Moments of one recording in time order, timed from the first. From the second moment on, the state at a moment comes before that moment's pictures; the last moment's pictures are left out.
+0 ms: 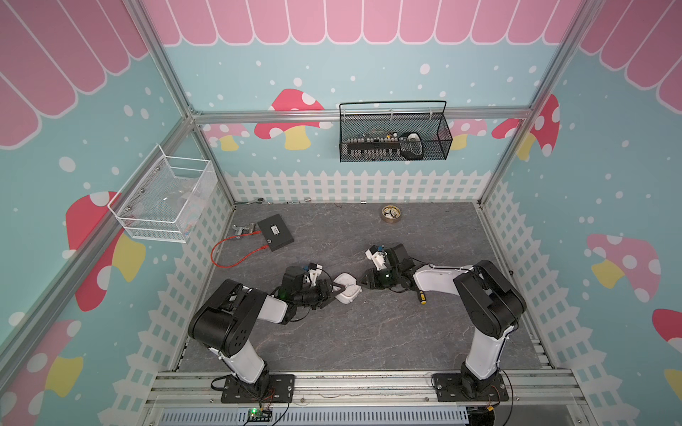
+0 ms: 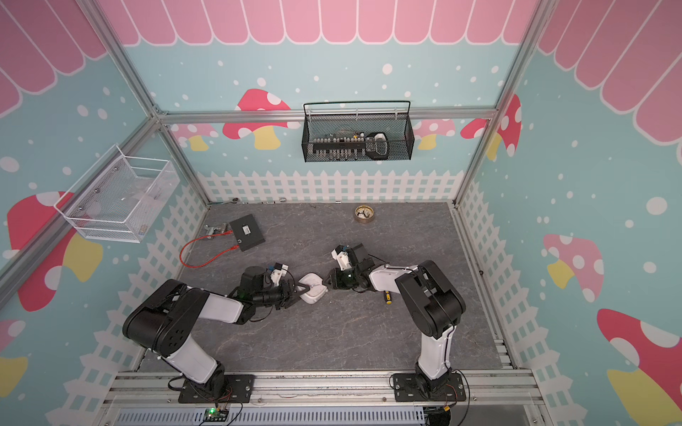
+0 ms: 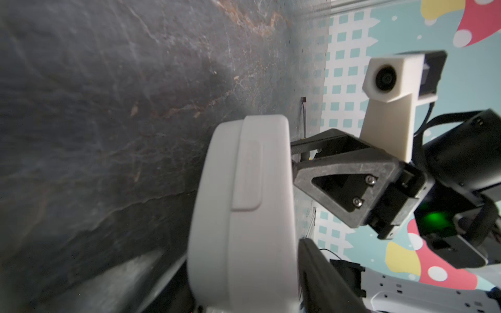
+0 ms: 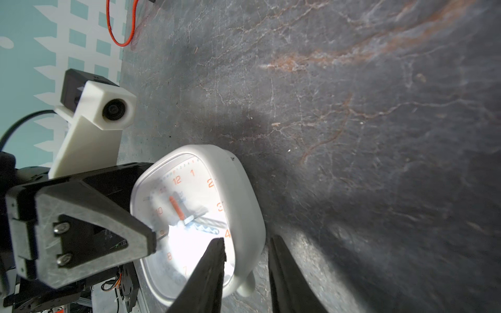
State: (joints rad) left arm -0.34 1.66 0.41 0.65 0.76 -0.99; right arm 0.55 1.85 0.94 0.06 -0.58 0.52
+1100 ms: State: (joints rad) left arm -1.11 2.10 1.44 -1.06 -0.96 -0.73; right arm 0.44 1.00 1.04 -0.69 0.10 0.36
